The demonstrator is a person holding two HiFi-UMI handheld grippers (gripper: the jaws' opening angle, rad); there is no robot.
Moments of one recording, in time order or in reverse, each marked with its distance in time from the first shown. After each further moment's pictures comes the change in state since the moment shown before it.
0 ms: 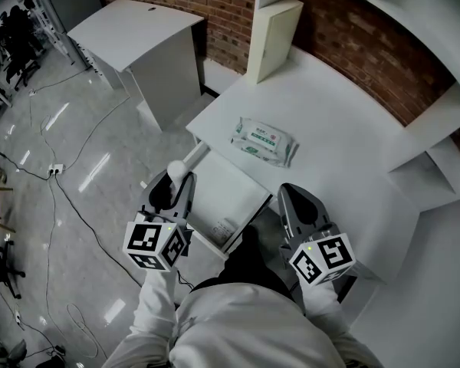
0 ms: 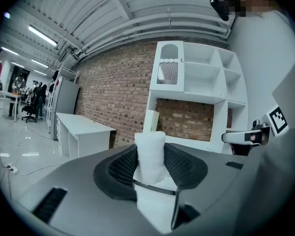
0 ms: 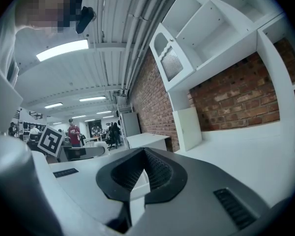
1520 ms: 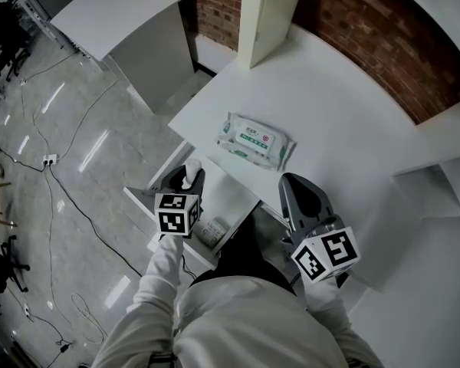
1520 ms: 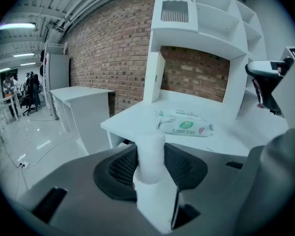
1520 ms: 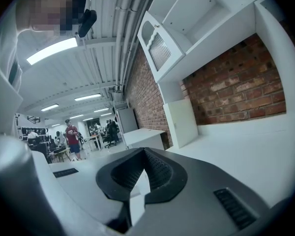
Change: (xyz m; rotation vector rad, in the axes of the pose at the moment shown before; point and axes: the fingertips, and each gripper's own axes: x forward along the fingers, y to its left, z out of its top) left arm 0.141 0.017 -0.168 0.042 0.442 0.009; right arm 0.056 -0.078 -0.003 0.045 0.063 0.004
